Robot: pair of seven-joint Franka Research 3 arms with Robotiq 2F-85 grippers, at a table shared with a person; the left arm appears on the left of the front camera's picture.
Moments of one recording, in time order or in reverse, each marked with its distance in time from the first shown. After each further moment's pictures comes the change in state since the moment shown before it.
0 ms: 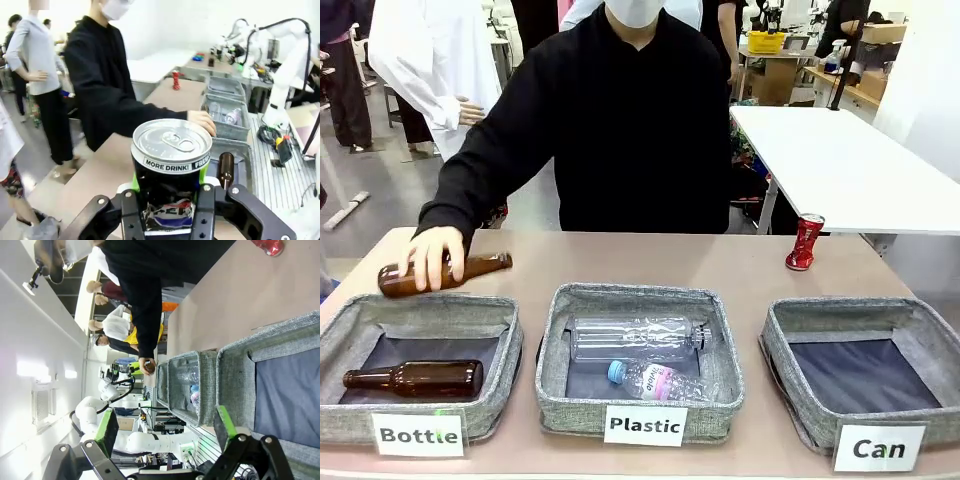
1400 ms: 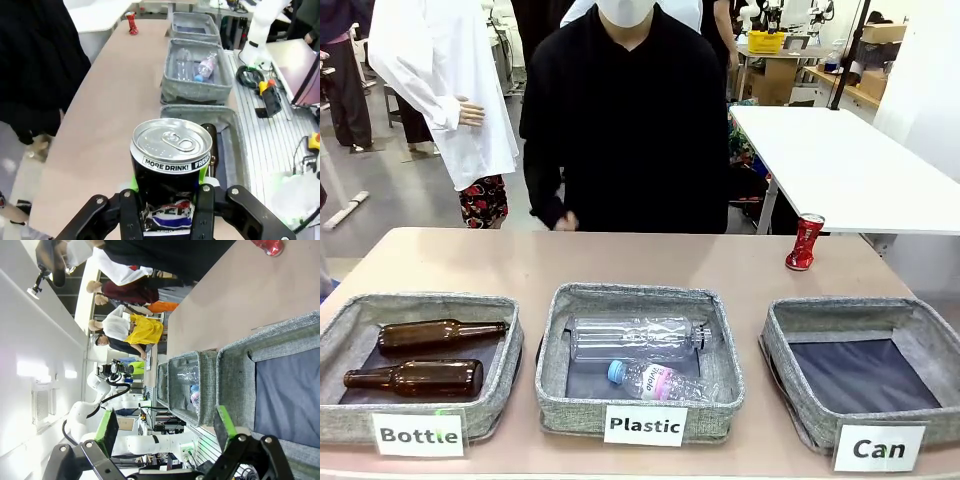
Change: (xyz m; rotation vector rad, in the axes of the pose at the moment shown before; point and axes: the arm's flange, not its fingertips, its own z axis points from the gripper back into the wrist) left arm 0.053 -0.025 -0.168 -0.206 0.392 -0.119; right arm 0.000 0.000 0.000 0.000 0.000 0.000
